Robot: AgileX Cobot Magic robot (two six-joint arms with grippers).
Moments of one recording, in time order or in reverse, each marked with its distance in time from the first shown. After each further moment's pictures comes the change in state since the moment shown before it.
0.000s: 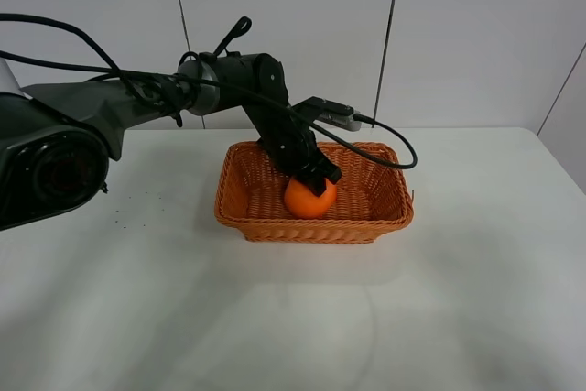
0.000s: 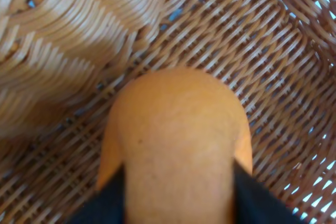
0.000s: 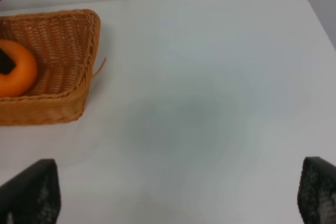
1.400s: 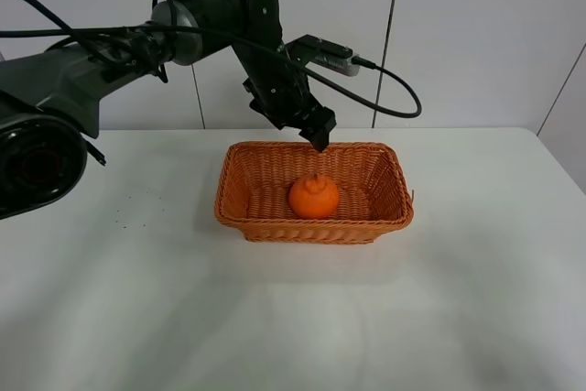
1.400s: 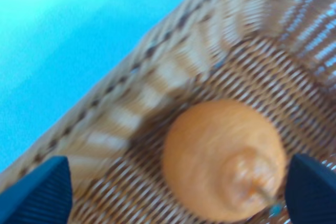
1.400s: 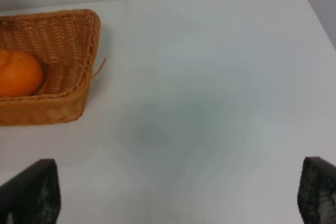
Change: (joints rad) left arm 0.001 -0.078 -0.206 0.217 0.174 -0.105; right arm 0.000 0.000 0.000 0.000 0.000 0.000
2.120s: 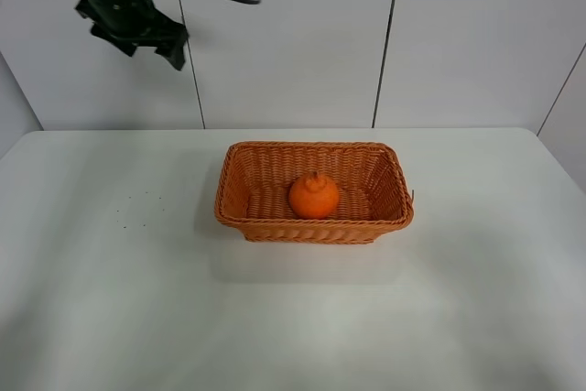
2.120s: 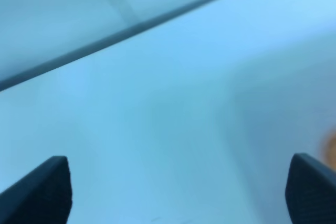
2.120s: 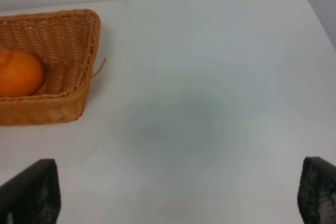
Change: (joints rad) left arm 0.376 -0.176 0.000 0.121 0.057 -0.049; right arm 0.000 0.000 0.000 0.000 0.000 0.000
